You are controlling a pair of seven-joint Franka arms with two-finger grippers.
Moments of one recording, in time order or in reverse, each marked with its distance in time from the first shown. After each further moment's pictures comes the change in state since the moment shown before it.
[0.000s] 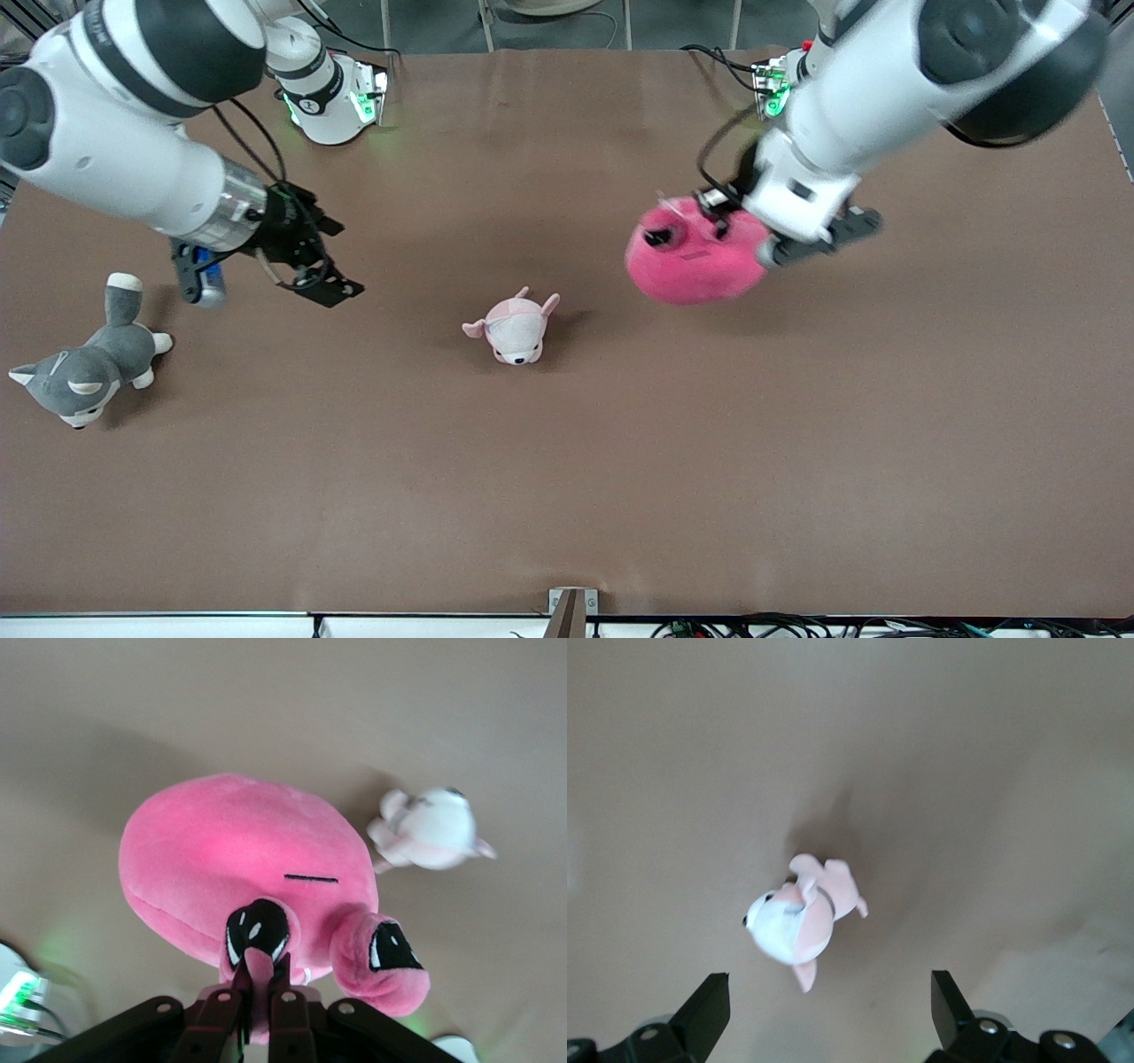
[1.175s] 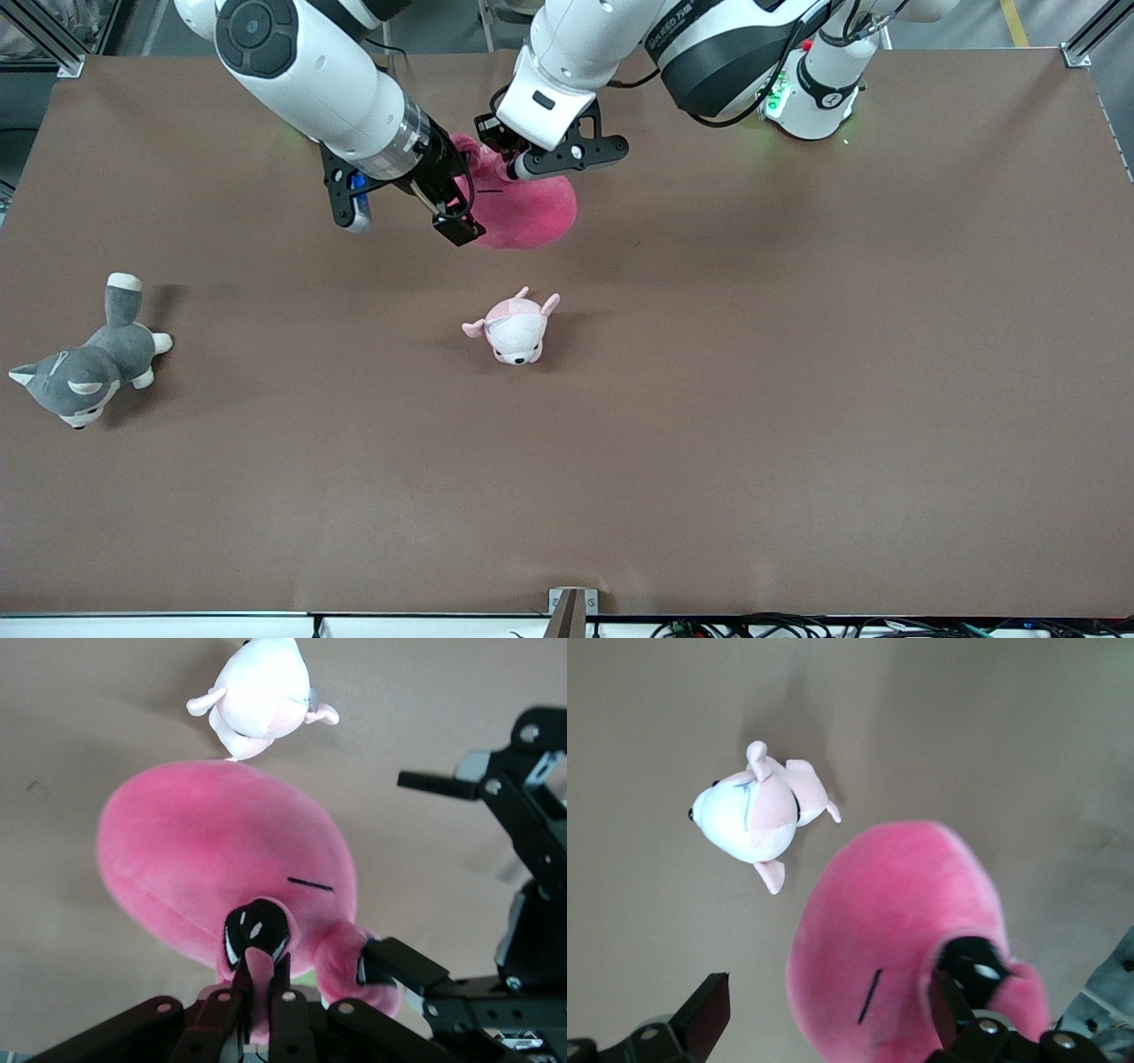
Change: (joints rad) left arm -0.241 0.146 -0.141 -0.002 0.050 0.347 -0.305; right arm 0.248 -0.003 -0.009 0.004 0.001 0.008 0.303
